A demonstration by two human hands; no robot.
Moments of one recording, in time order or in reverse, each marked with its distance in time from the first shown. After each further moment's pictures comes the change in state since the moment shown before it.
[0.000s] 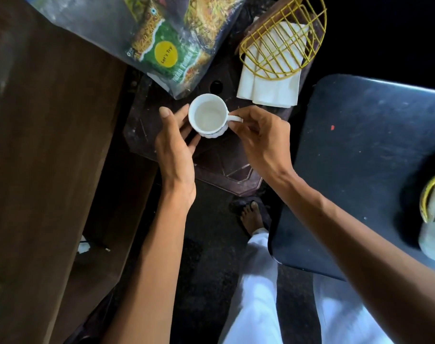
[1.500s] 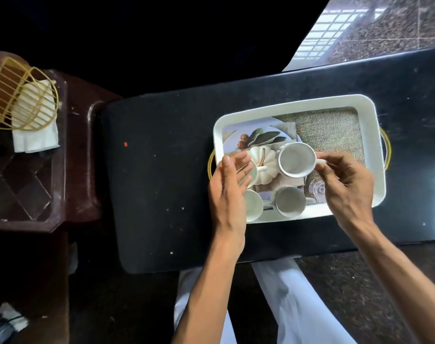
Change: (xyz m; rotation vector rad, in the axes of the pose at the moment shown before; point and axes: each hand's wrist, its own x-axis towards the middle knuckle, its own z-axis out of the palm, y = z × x) left_hand -0.302 -0.127 0.365 0.037 -0.373 -0.183; right_hand -0.187 0.221 -0.481 0.063 0.498 0.307
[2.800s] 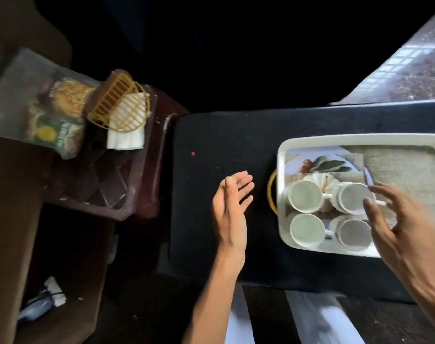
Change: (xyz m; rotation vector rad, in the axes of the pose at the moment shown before) left_hand 0.012 0.035 -0.090 0.074 0.165 0.117; right_hand -0.022 -0.028 0.021 -0.530 -0.084 -0.211
